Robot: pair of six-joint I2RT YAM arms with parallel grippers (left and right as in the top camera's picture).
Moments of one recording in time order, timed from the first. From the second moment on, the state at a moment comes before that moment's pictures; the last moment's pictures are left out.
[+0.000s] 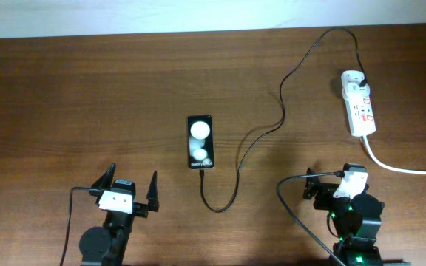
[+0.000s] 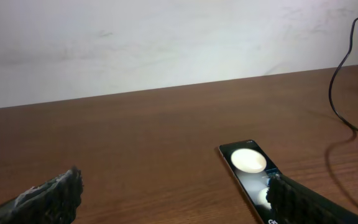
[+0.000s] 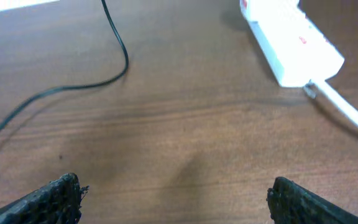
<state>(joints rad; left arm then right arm) -0.09 0.01 0.01 -0.07 0.10 0.07 -0.14 0.40 0.01 -0.07 -0.13 0.10</state>
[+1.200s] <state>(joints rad) -0.09 0.01 0.01 -0.07 0.10 0.07 0.06 0.03 0.01 -0.07 -0.10 0.10</state>
